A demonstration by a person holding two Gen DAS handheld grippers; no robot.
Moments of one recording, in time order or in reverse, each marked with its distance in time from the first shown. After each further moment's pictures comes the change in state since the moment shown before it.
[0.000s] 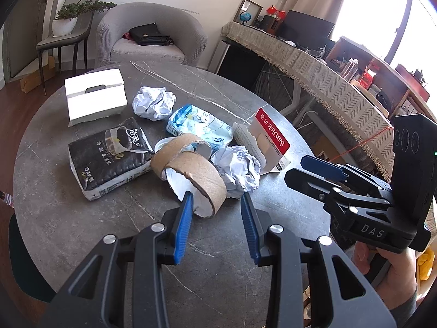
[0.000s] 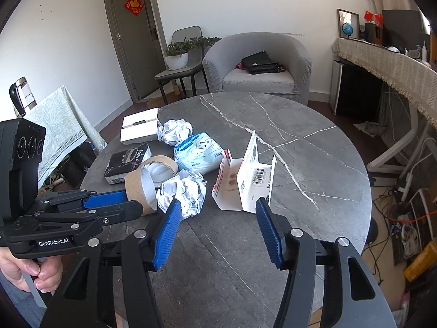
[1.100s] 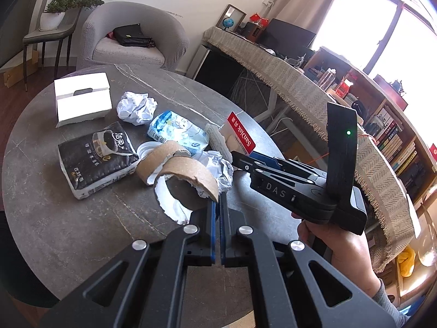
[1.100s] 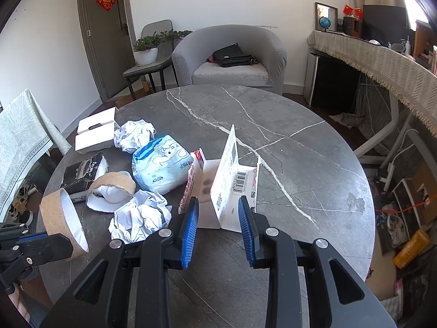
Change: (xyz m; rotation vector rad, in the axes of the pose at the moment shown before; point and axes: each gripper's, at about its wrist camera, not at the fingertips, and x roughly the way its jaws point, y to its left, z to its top) left arm -0.023 0.005 -0.003 -0.004 -0.025 -0.145; right arm 0.049 -0.007 0.013 0.048 0.028 -0.169
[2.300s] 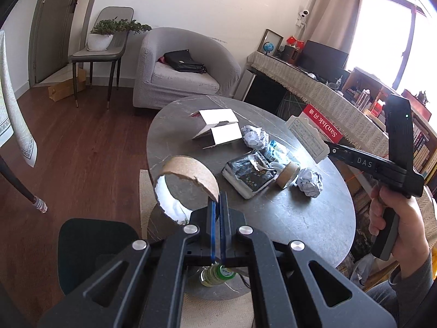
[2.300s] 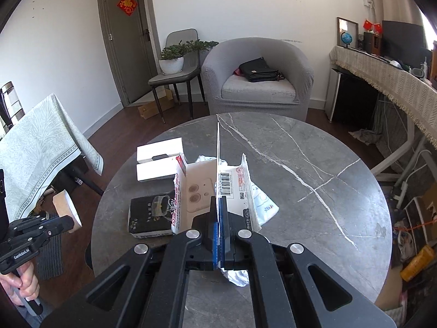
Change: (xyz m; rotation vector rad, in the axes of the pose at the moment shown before) left arm -0.112 0.111 -0.008 -0.013 -0.119 0.235; right arm -0.033 0.095 0.044 -0.063 -0.044 0.110
